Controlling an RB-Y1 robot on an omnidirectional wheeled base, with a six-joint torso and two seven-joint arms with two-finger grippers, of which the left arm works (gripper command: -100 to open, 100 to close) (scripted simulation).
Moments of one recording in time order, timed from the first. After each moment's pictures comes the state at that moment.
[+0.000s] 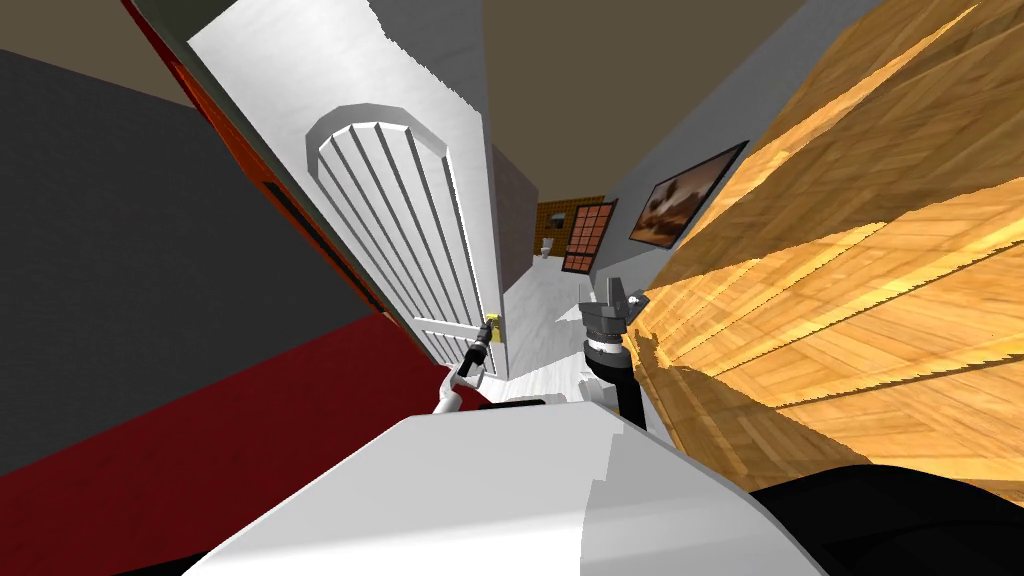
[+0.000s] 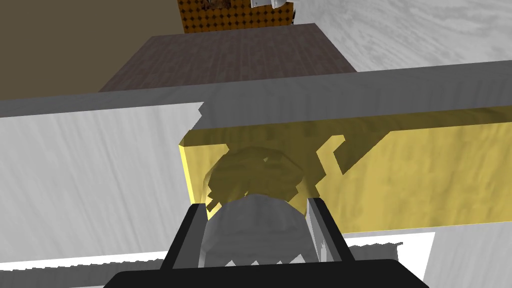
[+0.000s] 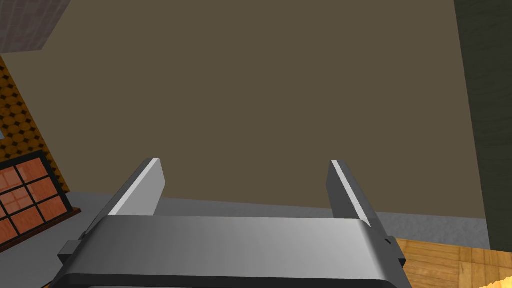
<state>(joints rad) -0.06 0.05 -0.23 -1.22 -0.02 -0.30 0.06</state>
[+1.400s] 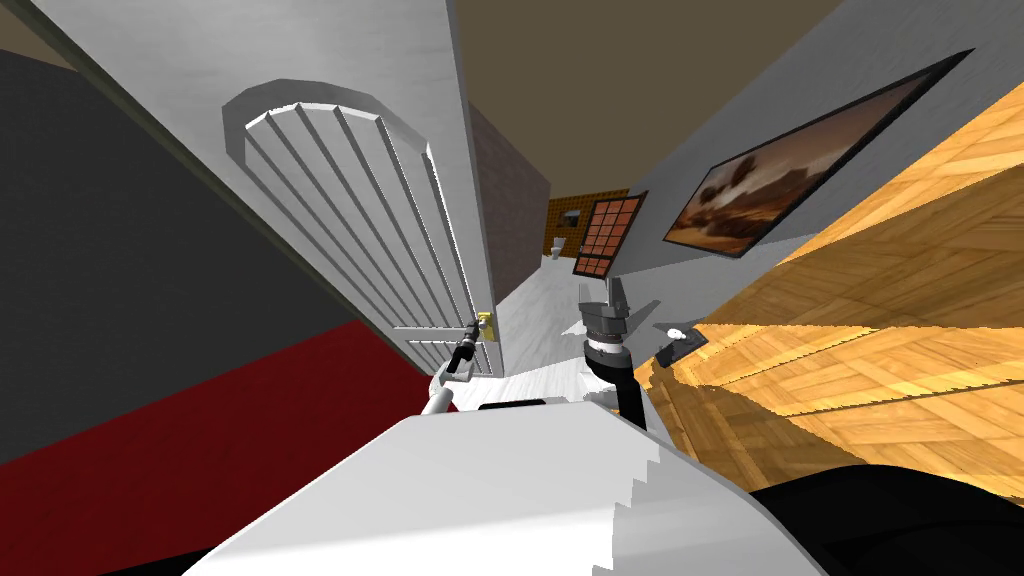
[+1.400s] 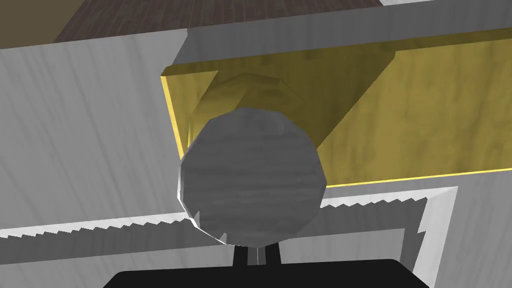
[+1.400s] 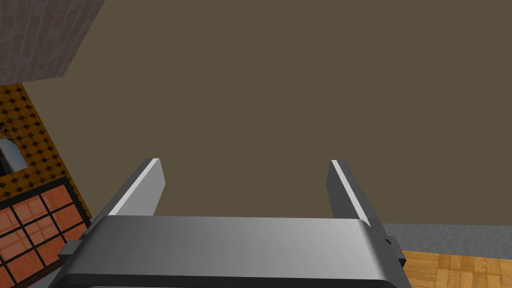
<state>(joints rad) -0.08 0.07 -0.07 -1.19 0.00 -0.30 0.02</state>
